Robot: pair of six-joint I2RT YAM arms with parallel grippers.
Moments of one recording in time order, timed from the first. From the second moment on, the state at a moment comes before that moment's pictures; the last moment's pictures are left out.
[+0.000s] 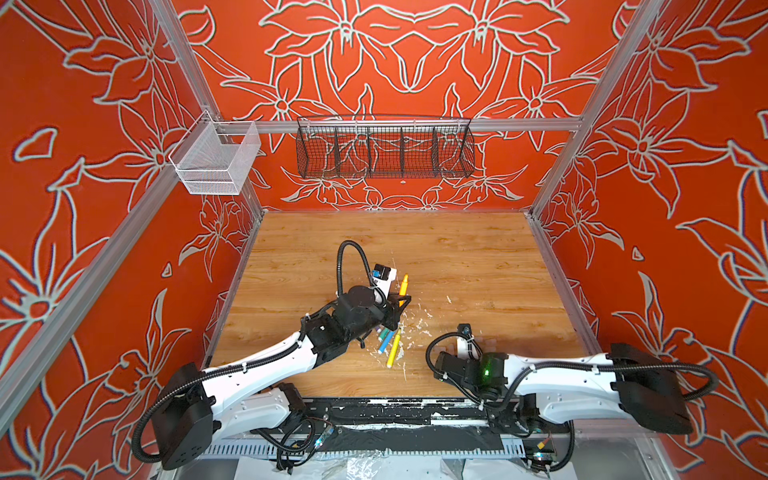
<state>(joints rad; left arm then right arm) -0.82 1.10 0.67 0.10 0.01 -0.44 1.25 1.20 0.46 -0.62 0.52 1.21</state>
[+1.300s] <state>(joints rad) -0.82 1.09 0.58 0.25 0.09 -0.43 1.10 0.83 0.50 -0.79 0.51 1.06</state>
